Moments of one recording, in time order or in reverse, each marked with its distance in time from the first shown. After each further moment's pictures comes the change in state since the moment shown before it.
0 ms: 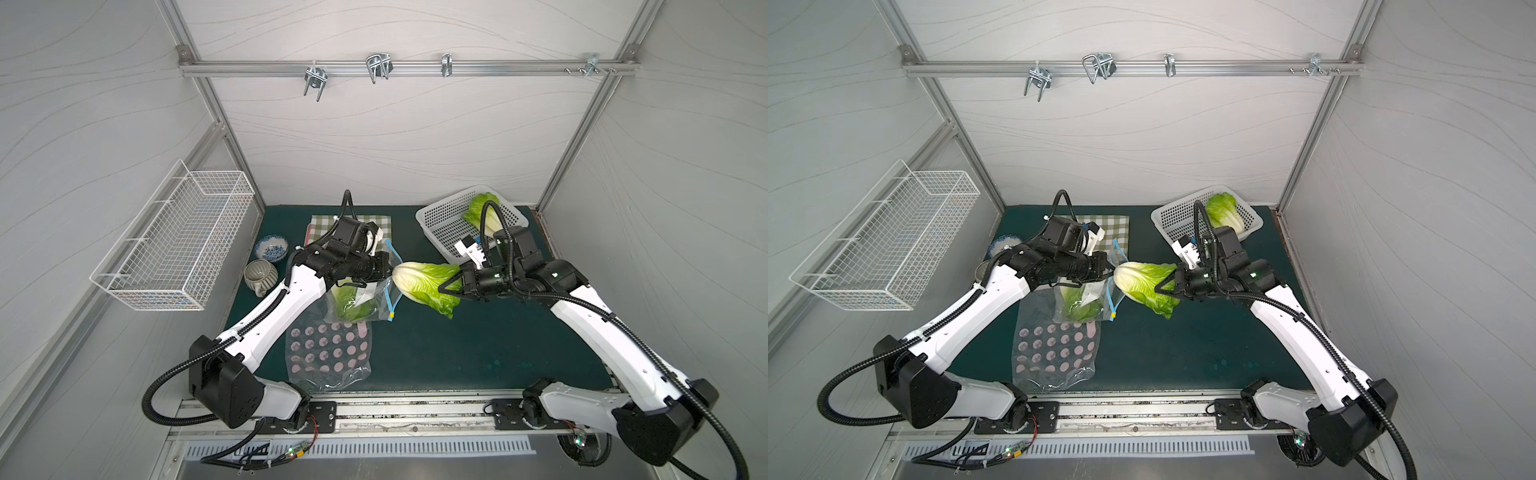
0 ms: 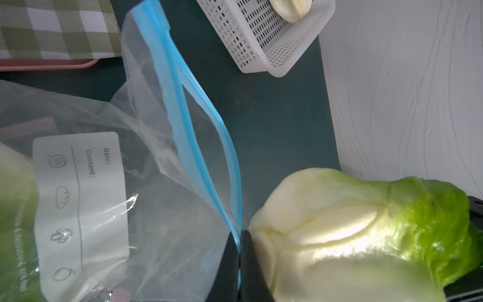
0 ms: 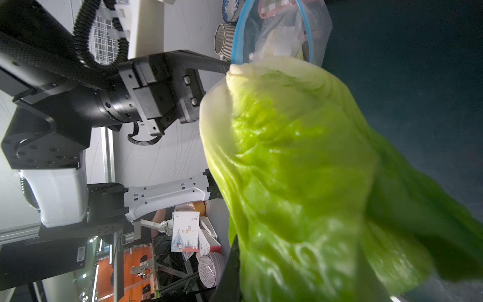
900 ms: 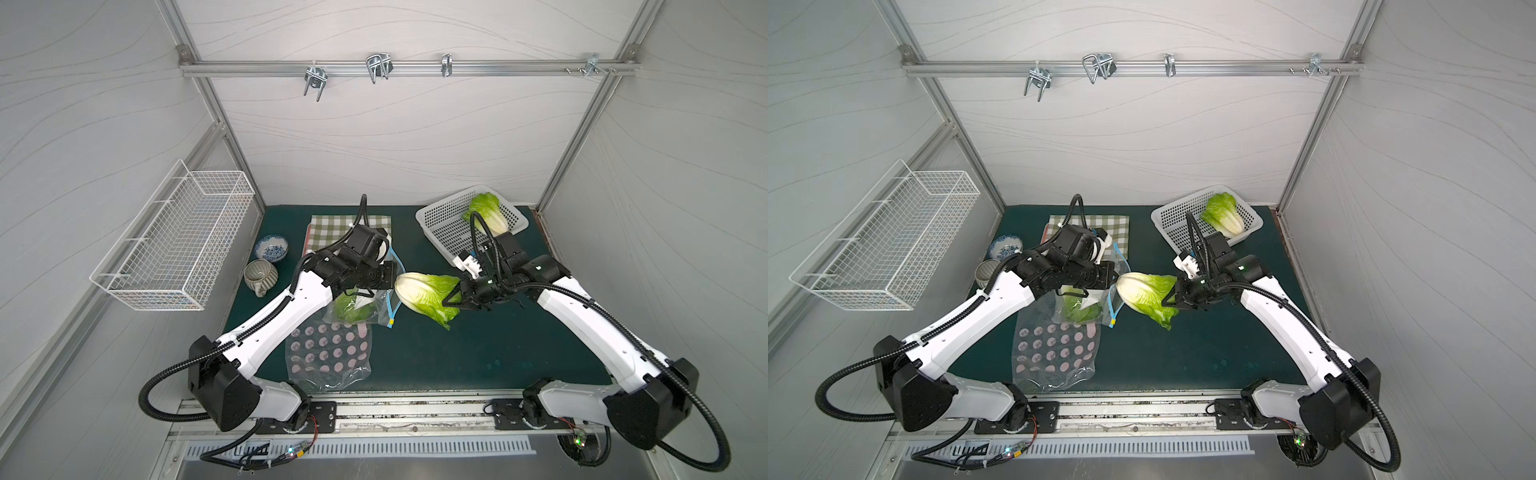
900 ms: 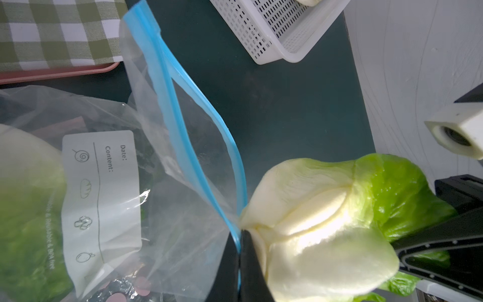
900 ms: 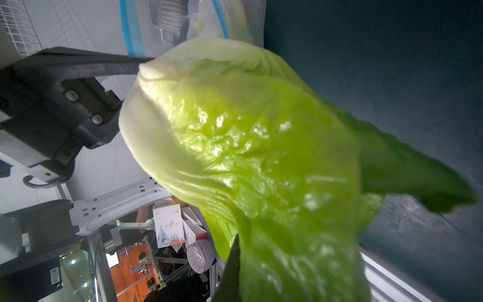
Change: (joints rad) left arm -0.146 -0.008 0.008 -0.040 -0.205 0.027; right arm -0.024 0.079 -0.012 -0.200 0.062 -0.111
